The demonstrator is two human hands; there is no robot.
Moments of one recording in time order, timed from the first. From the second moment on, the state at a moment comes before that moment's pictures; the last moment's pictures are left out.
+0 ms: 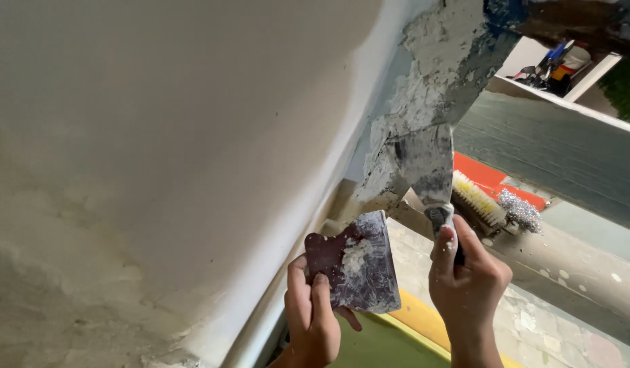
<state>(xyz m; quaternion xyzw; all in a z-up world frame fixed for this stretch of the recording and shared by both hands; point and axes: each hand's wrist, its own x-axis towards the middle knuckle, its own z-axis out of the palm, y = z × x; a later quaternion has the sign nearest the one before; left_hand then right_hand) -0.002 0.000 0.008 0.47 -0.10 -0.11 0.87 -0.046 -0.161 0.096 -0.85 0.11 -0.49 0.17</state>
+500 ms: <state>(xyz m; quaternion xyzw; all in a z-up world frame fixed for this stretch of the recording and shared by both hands) -0.006 -0.018 0.039 0.56 -0.13 0.09 0.81 -0.069 -0.177 0.113 -0.82 0.10 -0.51 0.25</state>
